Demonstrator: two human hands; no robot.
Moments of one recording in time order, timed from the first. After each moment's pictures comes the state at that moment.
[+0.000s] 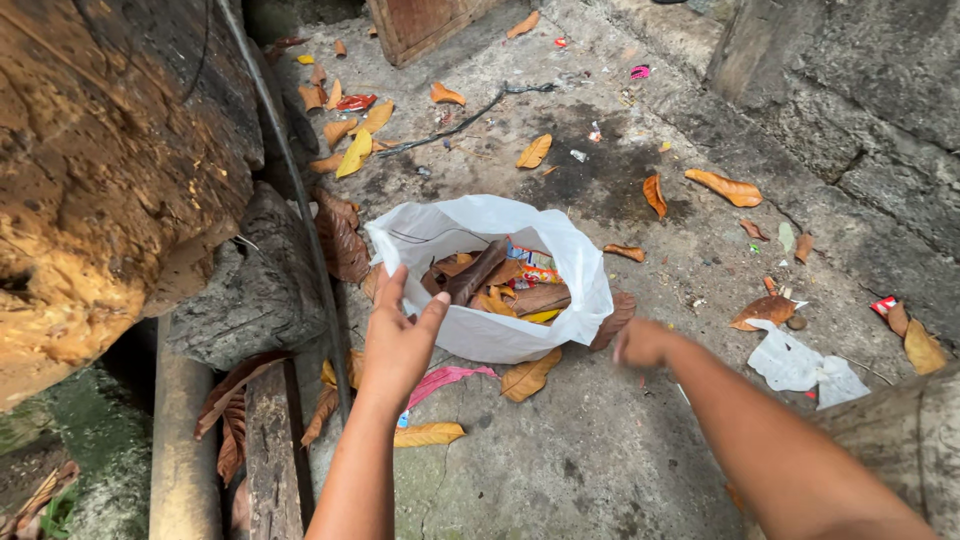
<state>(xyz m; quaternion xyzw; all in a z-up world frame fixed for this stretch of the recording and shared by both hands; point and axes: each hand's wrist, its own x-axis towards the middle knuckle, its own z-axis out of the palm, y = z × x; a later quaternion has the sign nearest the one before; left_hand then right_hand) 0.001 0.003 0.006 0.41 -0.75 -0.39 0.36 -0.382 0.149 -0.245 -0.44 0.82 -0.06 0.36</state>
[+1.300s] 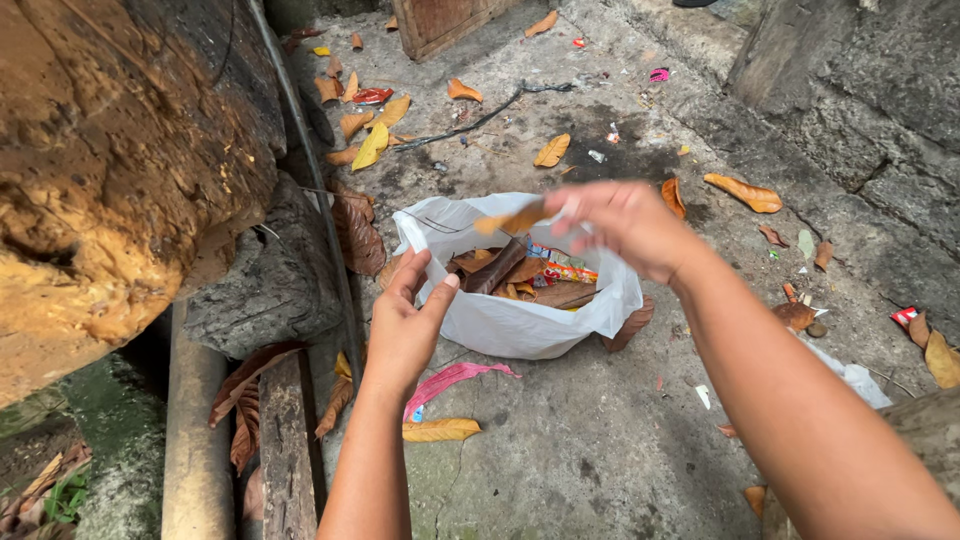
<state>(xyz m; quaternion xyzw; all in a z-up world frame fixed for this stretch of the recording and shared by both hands) 0.017 -0.008 0.023 0.34 -0.68 -0.52 0.39 -0.271 0.085 0.057 -0.45 0.50 -0.62 0.41</state>
